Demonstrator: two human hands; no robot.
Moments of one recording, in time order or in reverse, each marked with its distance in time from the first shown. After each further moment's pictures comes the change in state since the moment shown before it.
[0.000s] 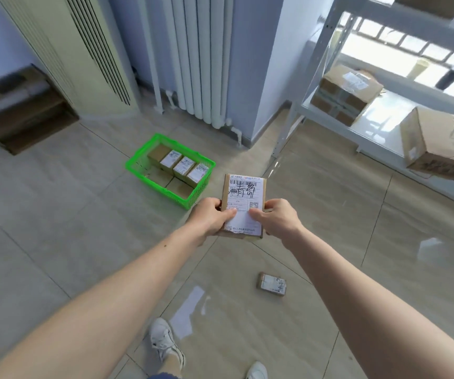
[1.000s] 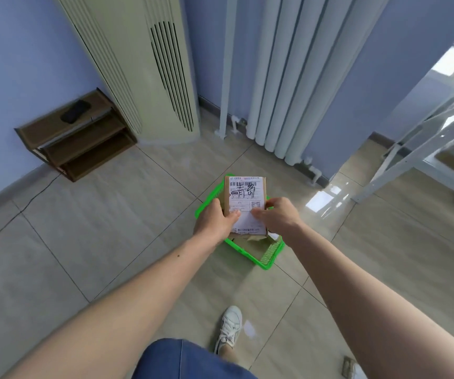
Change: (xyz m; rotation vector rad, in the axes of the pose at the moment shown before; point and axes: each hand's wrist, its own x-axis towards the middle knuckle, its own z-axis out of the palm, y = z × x) left_hand 0.279 -0.021 -0.384 0.242 0.227 -0.090; right_hand 0.255 -0.382 0.234 -0.017 -0.106 -0.017
